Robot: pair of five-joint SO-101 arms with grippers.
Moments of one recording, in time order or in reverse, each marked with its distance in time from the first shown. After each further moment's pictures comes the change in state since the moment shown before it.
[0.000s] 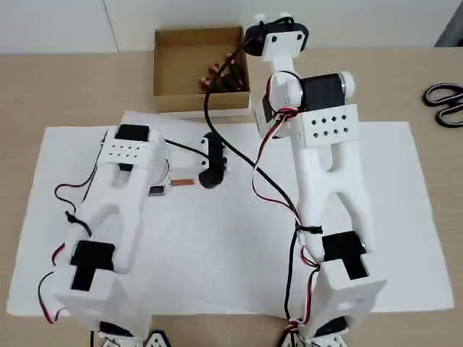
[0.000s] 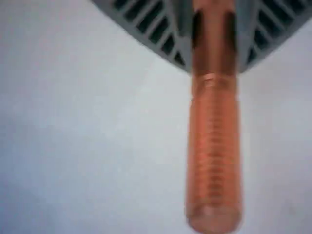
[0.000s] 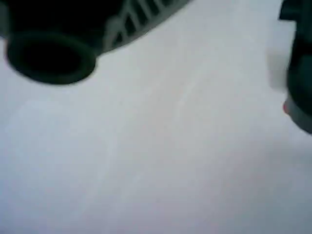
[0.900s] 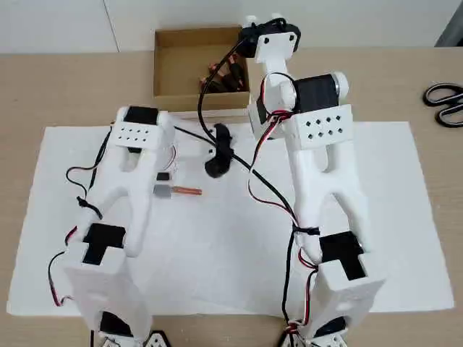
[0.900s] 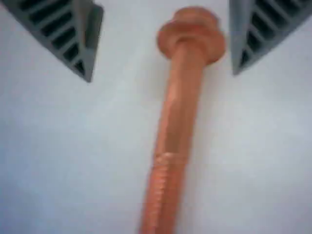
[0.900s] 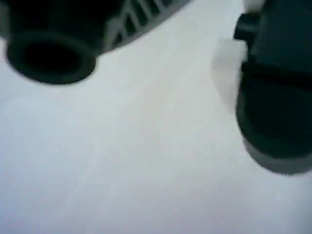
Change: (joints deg) left arm 1.4 8.4 -18.3 9.8 -0.4; right arm -1.6 0.0 0.0 0.0 0.0
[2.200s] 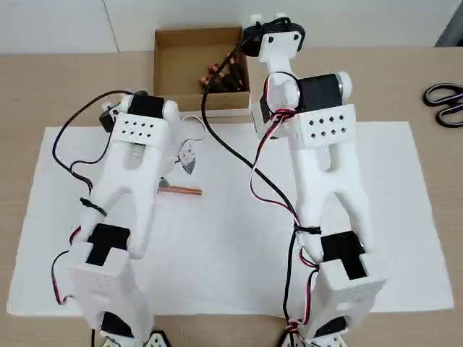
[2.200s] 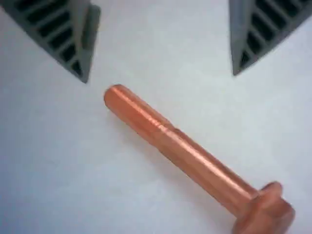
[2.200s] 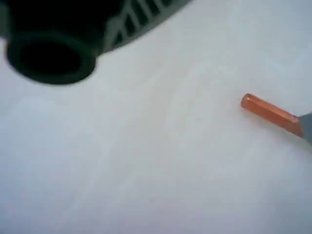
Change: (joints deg) left arm 2.6 -0.1 -6.6 12.7 133.8; right arm 0.9 0.0 0.0 -0.1 0.0
